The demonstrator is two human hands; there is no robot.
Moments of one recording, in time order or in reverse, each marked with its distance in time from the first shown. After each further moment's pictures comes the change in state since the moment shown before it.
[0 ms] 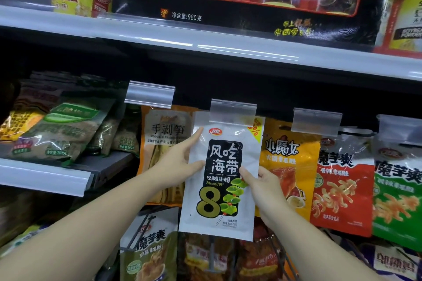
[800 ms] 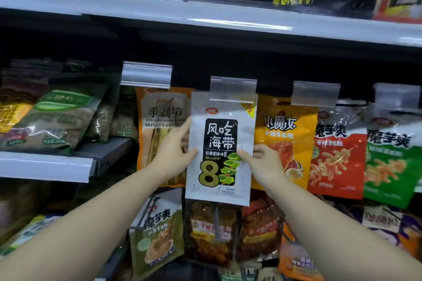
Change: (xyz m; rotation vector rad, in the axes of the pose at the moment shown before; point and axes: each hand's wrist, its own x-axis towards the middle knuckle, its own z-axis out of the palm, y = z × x) left_hand -0.002 -0.024 0.011 0.162 0.168 0.024; right_hand 0.010 0.008 0.001 -0.283 0.115 -0.017
